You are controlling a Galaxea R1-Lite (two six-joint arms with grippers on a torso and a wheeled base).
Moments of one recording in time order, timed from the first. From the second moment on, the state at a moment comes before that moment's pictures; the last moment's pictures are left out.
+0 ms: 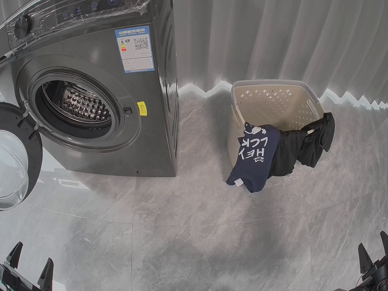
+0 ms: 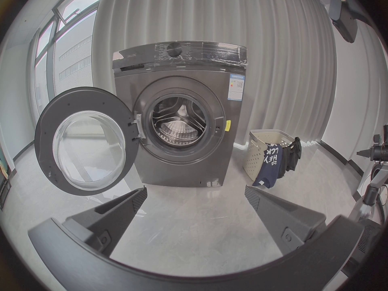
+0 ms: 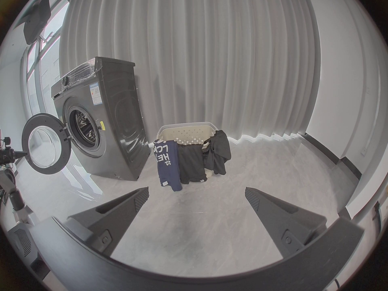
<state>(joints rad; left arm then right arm) -0.01 0.02 -0.02 0.01 -0.02 -0.01 0.00 0.02 -0.02 0.04 -0.04 0.03</state>
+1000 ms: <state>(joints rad) -0.01 0.02 -0.02 0.01 -0.02 -0.01 0.00 0.02 -0.02 0.04 -0.04 0.03</state>
